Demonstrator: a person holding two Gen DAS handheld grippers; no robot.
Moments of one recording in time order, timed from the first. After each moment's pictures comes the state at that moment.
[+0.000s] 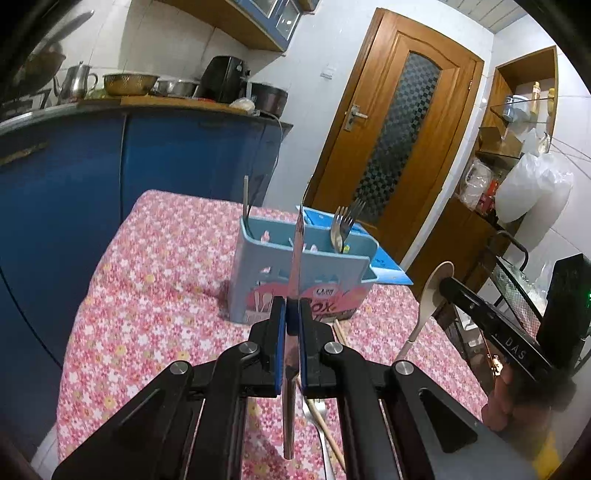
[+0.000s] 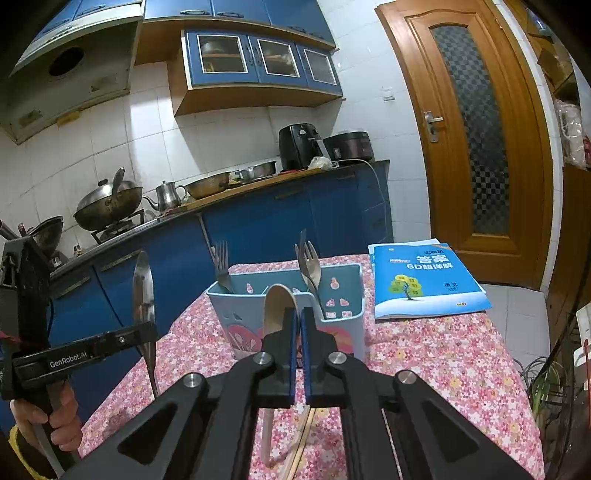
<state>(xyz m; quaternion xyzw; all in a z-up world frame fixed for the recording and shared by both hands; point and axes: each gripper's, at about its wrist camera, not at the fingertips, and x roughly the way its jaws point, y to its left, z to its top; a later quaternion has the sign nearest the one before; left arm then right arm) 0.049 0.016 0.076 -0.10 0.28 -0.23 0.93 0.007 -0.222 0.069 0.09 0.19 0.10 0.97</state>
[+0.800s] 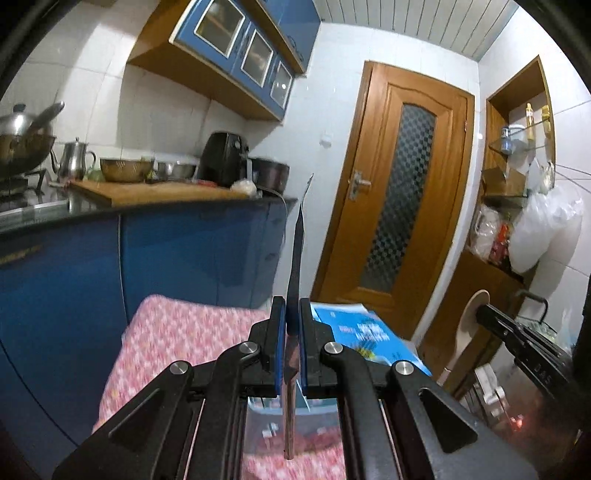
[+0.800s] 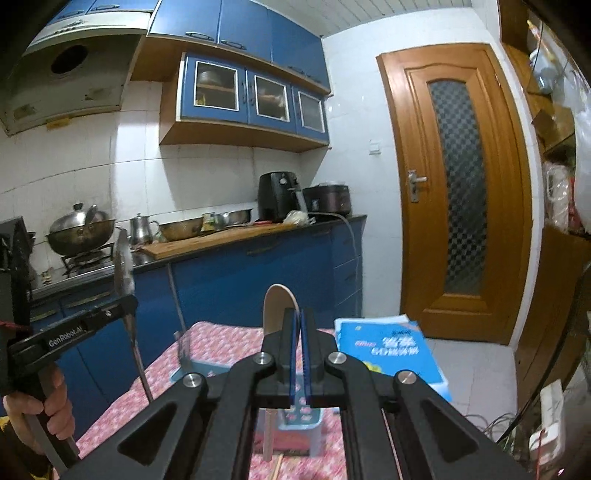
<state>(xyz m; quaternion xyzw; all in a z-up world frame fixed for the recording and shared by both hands) 0.116 0.002 0.151 -0.09 0.14 -0.19 0.97 0.054 -0.232 0.144 0.03 0.11 0.03 0.99</state>
